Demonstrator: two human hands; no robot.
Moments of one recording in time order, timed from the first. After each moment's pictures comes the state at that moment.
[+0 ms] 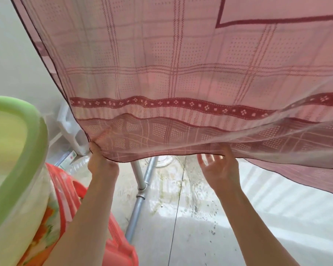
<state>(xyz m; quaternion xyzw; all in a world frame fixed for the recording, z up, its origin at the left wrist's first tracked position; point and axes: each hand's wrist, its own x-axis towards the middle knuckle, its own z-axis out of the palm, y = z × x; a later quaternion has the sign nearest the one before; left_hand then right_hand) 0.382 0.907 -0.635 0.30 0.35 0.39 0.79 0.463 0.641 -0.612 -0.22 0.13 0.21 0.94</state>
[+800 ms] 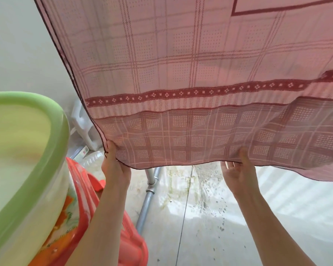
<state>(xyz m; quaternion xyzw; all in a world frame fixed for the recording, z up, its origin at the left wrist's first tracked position) 0.359 0.882 -0.638 0.28 0.23 0.40 0.84 0.459 0.623 -0.626 -0.25 0.15 0.15 0.94</state>
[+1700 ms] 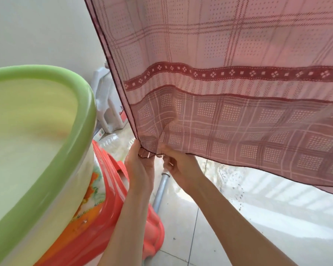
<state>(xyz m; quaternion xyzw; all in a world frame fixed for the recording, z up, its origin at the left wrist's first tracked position) 0.317 0.844 -0.638 0.34 0.18 0.37 0.85 0.359 0.753 -0.614 -0.45 -0.02 0.38 0.81</state>
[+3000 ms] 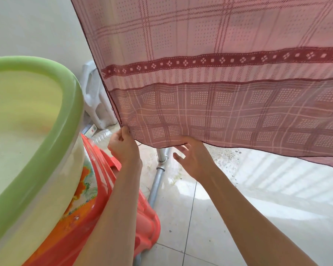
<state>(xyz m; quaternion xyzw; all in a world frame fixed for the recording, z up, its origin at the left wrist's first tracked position) 0.347 0.877 -0.647 0.50 0.45 0.47 0.58 0.388 0.724 -0.622 -0.47 0.04 0.38 0.80</state>
